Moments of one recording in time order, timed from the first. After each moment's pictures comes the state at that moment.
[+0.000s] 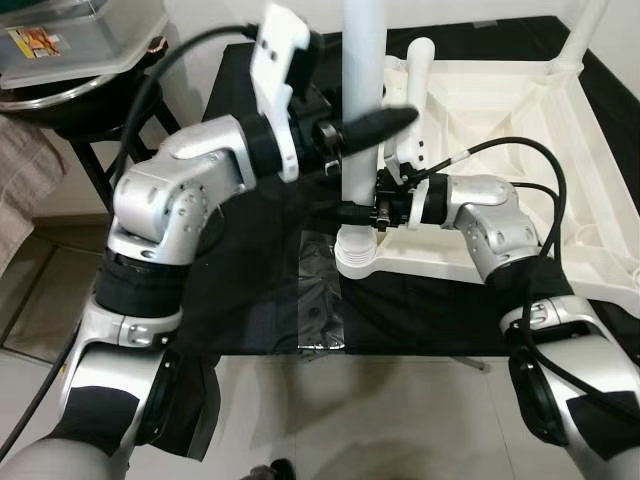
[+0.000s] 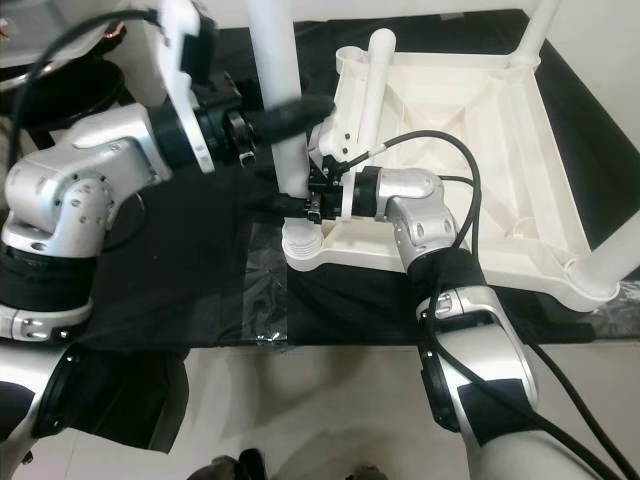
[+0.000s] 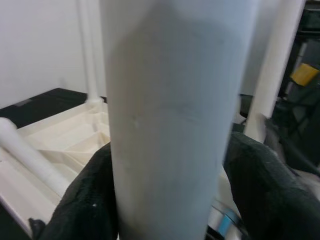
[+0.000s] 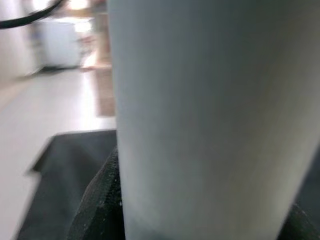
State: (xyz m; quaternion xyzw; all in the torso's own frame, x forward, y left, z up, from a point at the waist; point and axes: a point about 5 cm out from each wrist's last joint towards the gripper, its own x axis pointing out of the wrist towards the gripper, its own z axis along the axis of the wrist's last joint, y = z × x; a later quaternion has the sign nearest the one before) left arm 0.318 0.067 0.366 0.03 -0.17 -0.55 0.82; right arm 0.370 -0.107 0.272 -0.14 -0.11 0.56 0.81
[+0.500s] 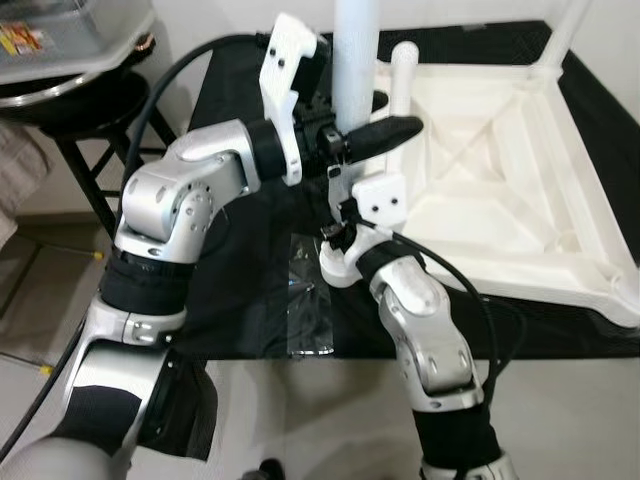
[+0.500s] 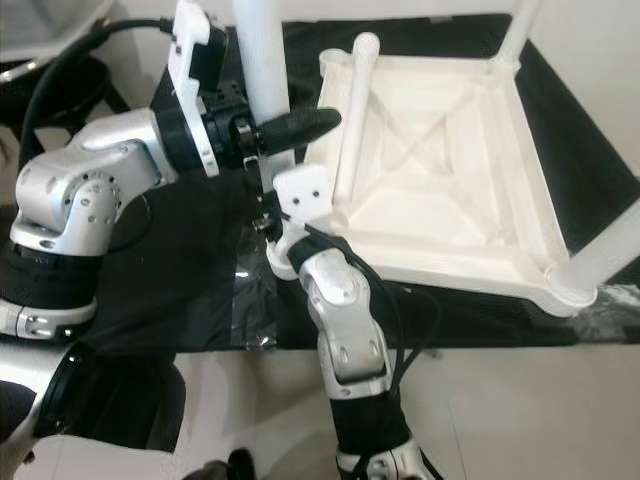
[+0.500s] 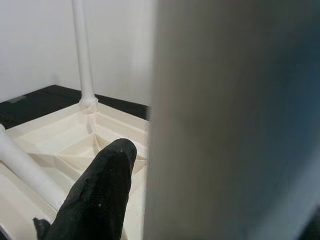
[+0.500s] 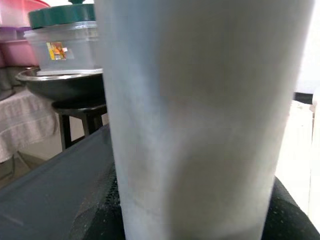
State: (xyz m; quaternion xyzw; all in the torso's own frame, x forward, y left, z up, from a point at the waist) left arm 0.323 0.065 0.364 0.02 -0.17 -0.54 0.83; right arm 0.318 -0.058 0.239 -0.04 -0.15 0.20 0.97
